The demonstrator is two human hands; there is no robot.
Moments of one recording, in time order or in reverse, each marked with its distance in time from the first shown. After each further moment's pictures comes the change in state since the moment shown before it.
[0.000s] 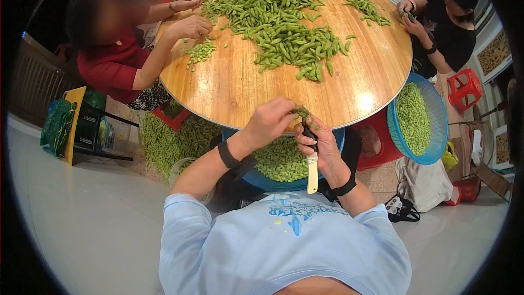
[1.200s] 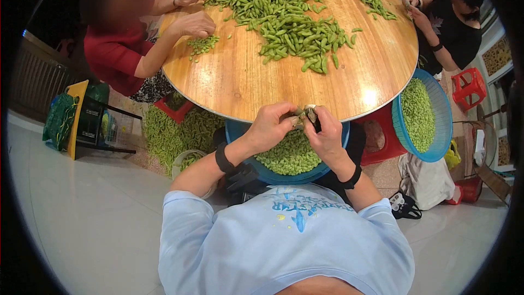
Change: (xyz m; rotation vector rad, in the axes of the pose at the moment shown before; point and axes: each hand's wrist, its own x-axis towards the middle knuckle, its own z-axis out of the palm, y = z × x) left_hand -0.025 0.014 0.007 -0.282 -0.065 -0.349; right_hand 0.005 0.001 0.011 -1.640 0.107 -0.962
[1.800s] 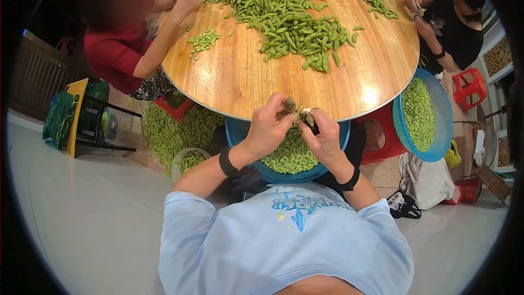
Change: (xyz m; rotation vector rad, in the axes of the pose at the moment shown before) left_hand -0.008 0.017 0.008 -0.088 0.216 0.009; right_hand -0.005 -0.005 0.003 0.080 -0.071 -0.002
